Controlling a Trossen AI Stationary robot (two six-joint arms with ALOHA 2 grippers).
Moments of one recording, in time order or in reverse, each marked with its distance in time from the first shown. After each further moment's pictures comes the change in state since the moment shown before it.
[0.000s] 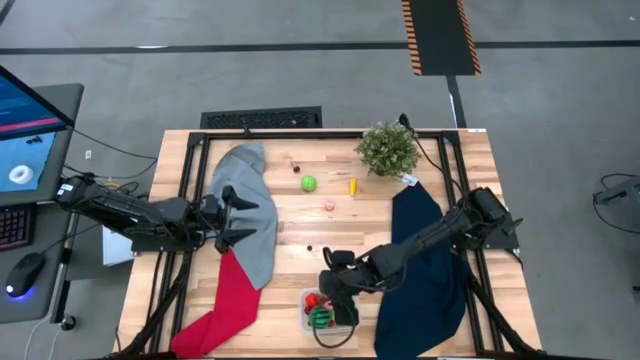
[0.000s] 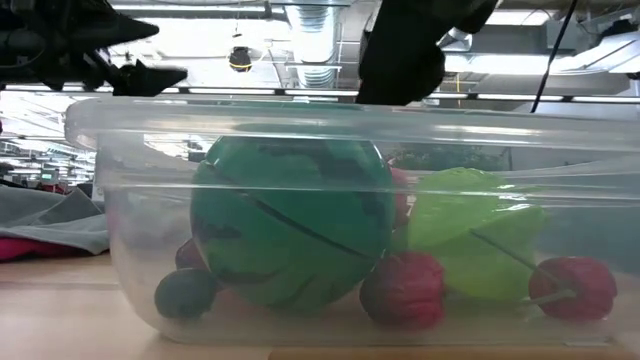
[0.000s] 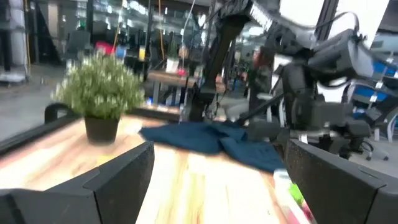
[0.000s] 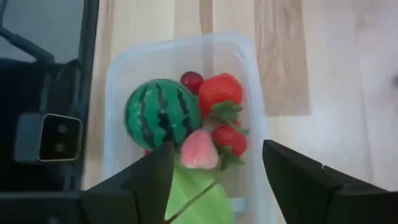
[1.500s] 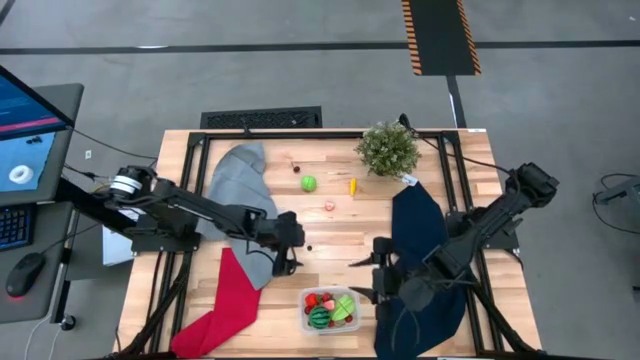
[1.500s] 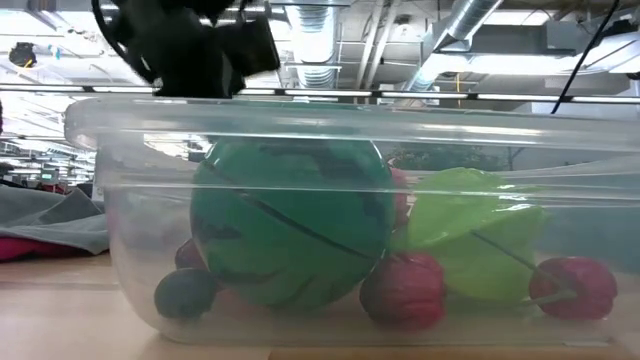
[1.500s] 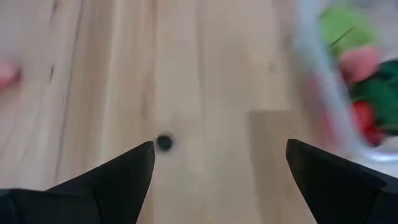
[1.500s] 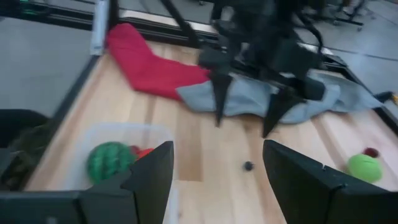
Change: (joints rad) left arm 0.031 1.127 0.837 -0.665 0.253 -0.024; right arm 0.229 -0.453 -0.475 0.457 0.644 -0.261
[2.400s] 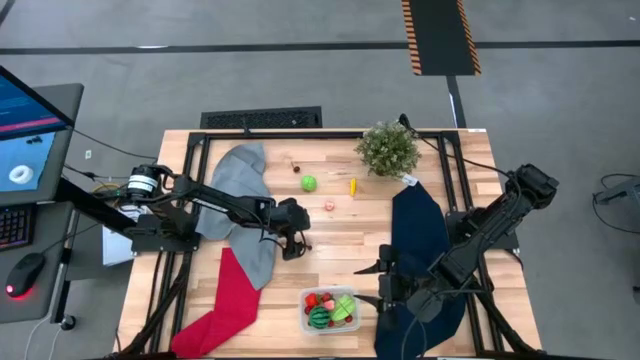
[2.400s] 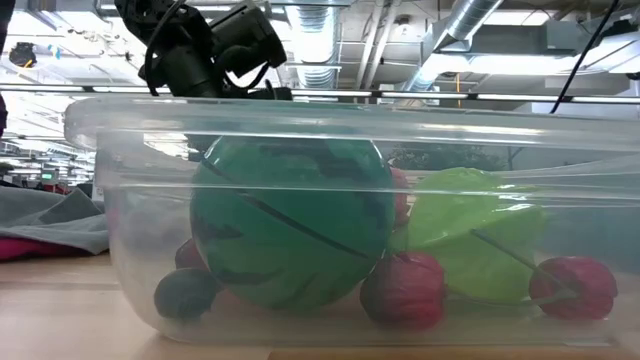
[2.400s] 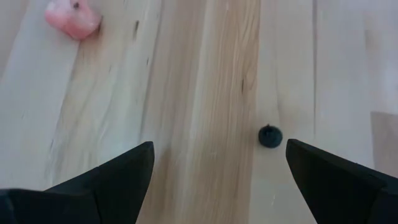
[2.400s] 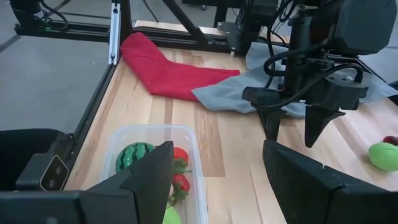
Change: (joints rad) left arm 0.142 0.125 0.000 0.028 -0.033 0.017; right arm 0.078 0.013 0.001 0.000 0.055 0.118
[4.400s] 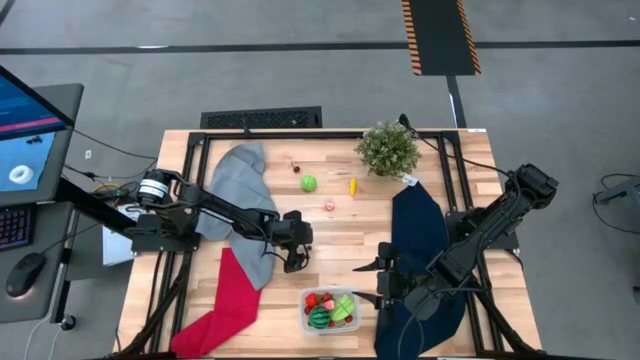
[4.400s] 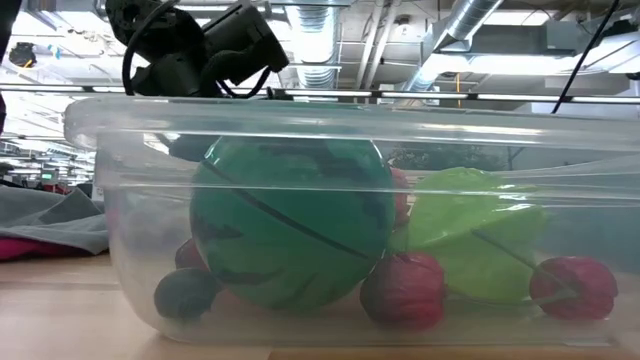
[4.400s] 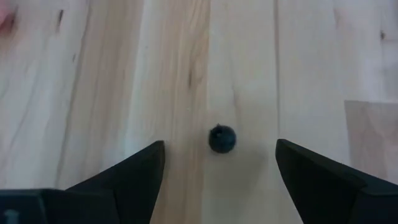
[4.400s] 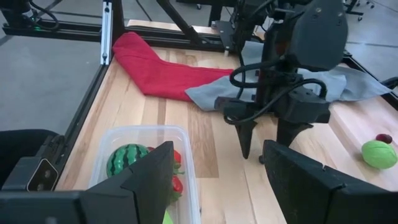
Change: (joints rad) left arm -0.087 0.093 0.001 0.097 -0.012 -0.019; right arm -0.015 0.000 0.000 -0.003 0.005 0.000
